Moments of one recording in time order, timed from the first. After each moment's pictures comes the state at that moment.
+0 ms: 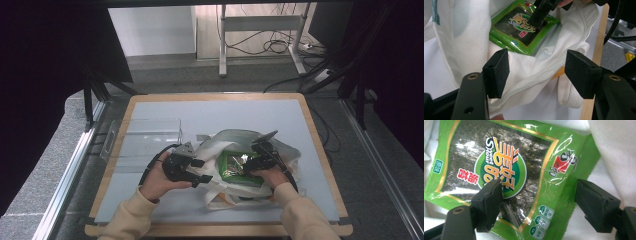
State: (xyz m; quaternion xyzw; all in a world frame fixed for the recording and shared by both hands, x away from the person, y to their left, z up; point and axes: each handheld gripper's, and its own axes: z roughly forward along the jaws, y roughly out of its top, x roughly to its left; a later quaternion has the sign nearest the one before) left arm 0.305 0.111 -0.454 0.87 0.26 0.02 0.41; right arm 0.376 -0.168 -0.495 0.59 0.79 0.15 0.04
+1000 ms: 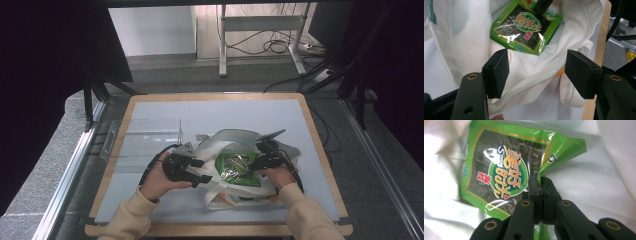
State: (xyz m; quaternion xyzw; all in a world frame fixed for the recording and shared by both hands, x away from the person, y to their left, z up) left arm 0.306 0.112 -0.457 0.87 0.26 0.02 0.41; right arm 0.371 -0.182 -0.479 0.57 0.79 0.21 -0.01
